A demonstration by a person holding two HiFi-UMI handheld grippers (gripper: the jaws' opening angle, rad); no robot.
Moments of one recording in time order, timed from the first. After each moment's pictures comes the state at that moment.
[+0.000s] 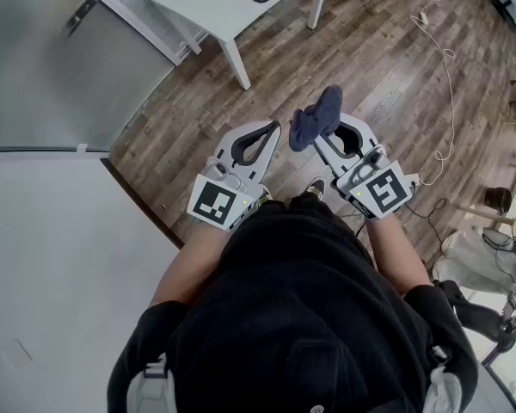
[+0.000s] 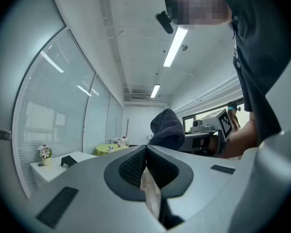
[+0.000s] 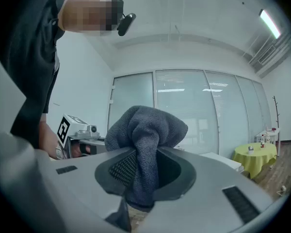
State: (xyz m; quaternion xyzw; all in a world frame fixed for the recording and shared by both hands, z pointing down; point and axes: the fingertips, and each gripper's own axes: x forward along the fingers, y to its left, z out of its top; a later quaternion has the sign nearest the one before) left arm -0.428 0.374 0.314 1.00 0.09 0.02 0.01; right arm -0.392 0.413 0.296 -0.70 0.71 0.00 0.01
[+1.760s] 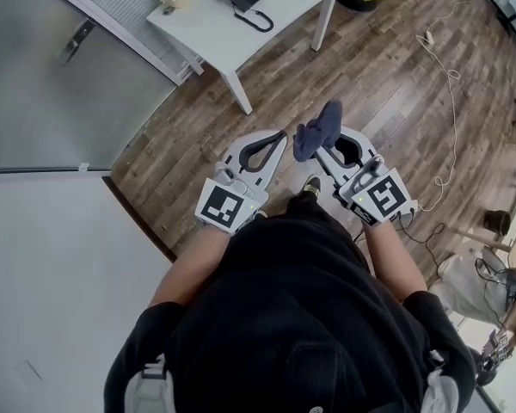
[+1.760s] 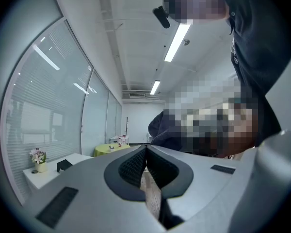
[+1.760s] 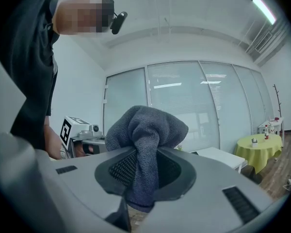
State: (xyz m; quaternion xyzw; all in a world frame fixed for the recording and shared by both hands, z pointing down) left arm -0.327 0.323 0.326 0.99 0.10 0.03 0.00; right arm -0.298 0.359 0.316 -0.69 0.73 -0.03 0.03
